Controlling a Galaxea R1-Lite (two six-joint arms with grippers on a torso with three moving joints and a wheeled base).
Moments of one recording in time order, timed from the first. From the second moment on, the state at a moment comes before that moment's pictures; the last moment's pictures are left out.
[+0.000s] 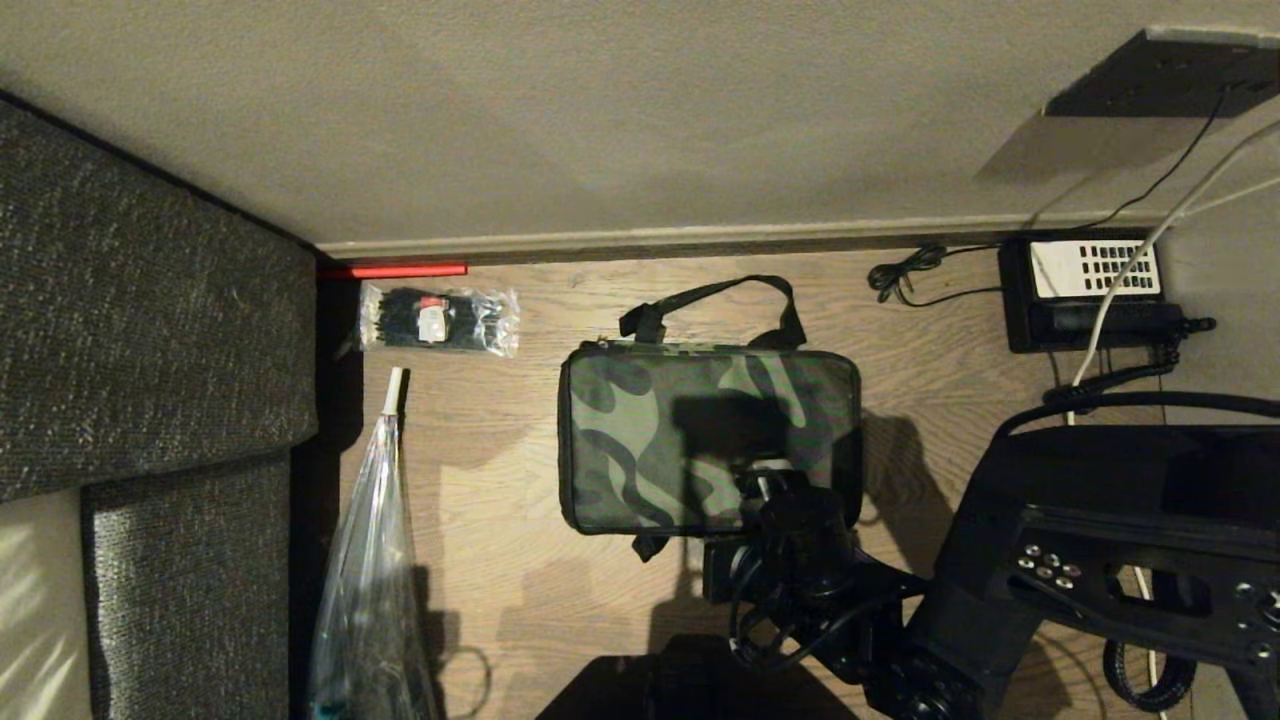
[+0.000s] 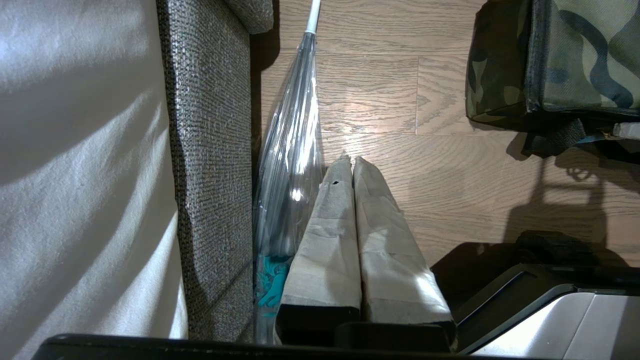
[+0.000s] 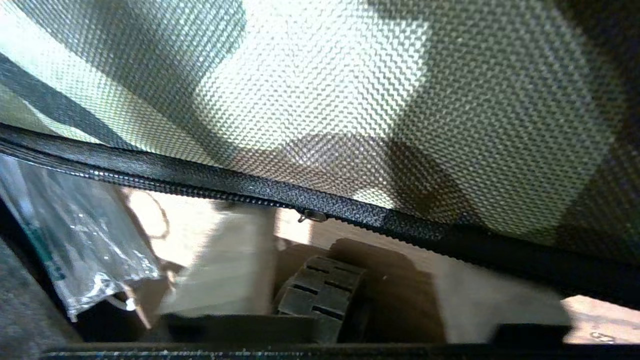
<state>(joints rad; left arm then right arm) 0.00 0.03 0.00 0.00 0.01 0.00 0.75 2.29 -0.74 -1.13 -0.27 0.36</state>
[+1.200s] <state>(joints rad) 0.00 0.03 0.00 0.00 0.01 0.00 0.74 2.24 -0.59 -1.18 -0.27 0.27</state>
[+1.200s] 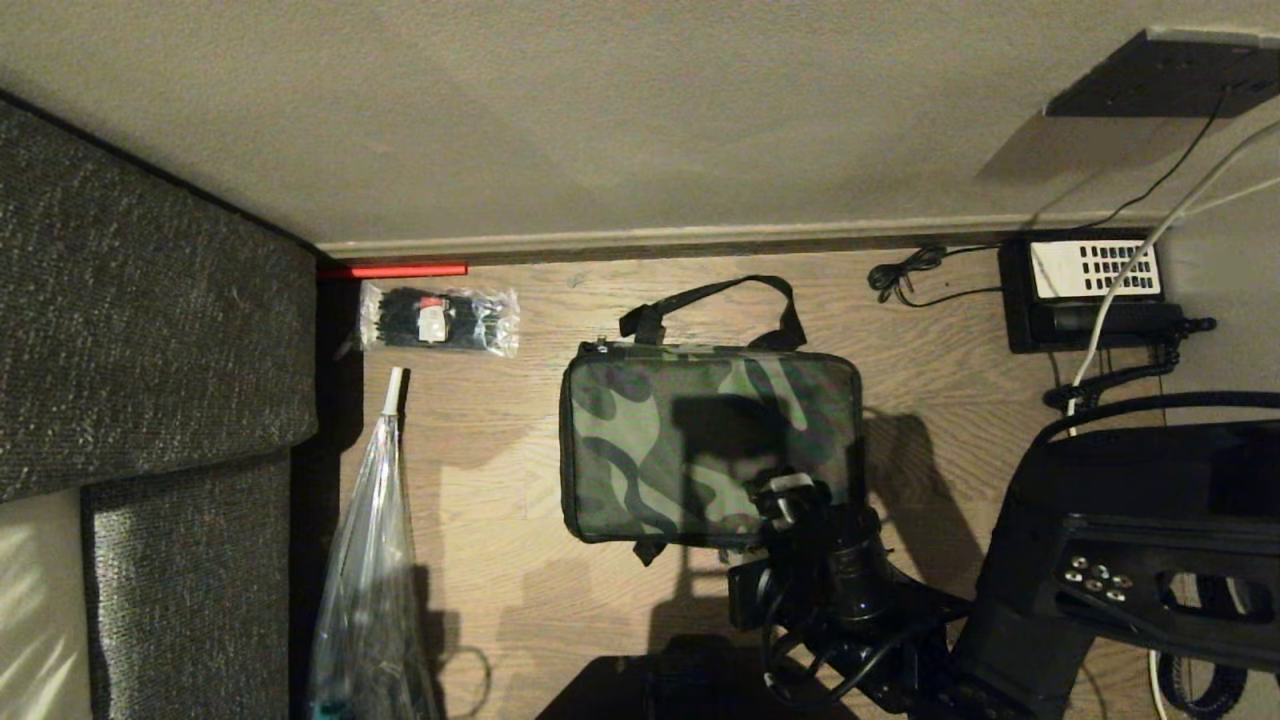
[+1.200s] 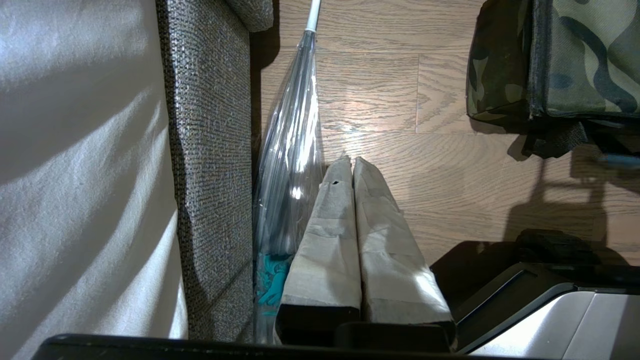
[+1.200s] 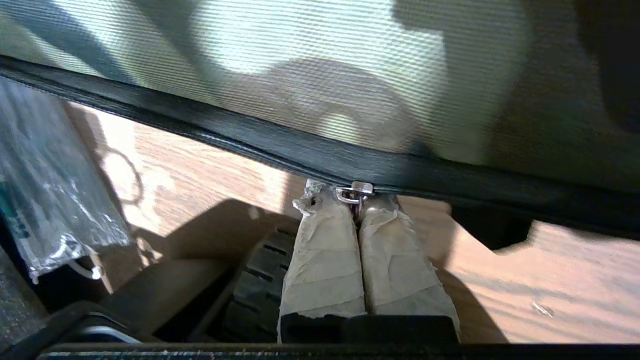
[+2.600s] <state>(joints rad) 0.01 0.03 0.00 0.00 0.01 0.00 0.61 2.10 -0.43 -1.18 -0.26 0.27</state>
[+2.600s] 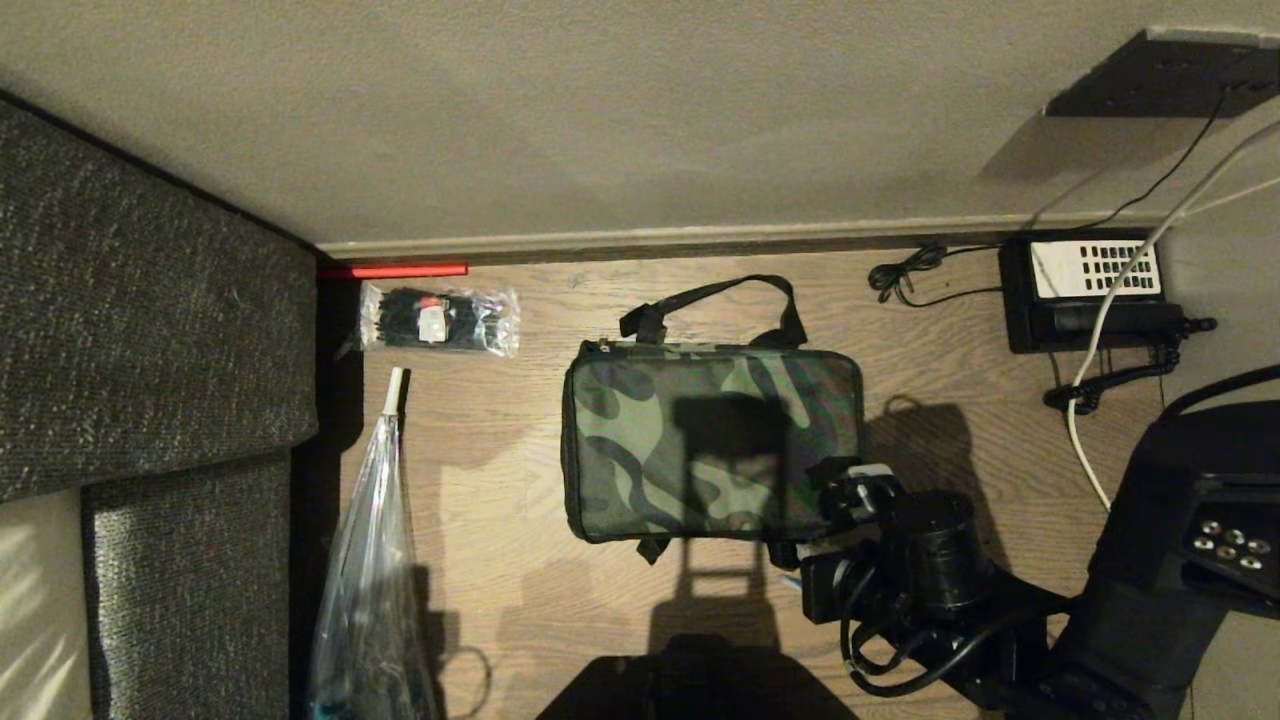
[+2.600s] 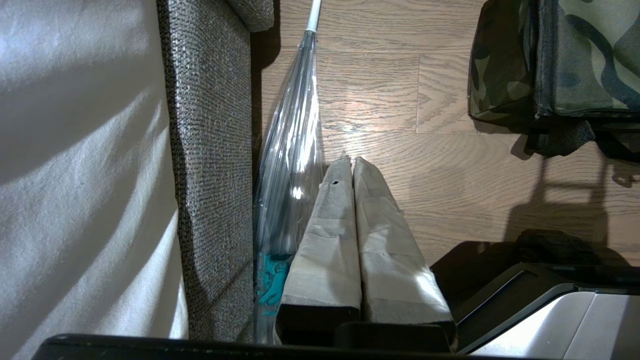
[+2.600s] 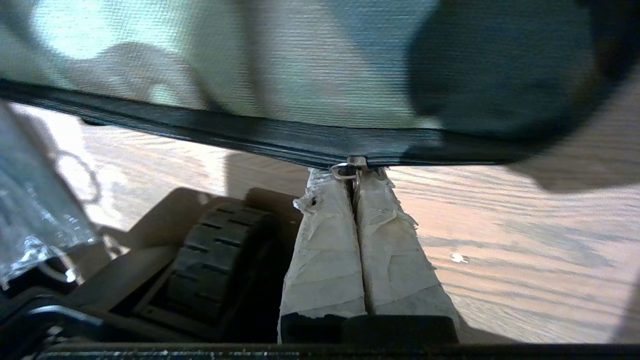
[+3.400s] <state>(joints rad) 0.01 0.03 0.00 0.00 0.01 0.00 0.46 2.08 -0.41 -1.17 -0.19 0.21</state>
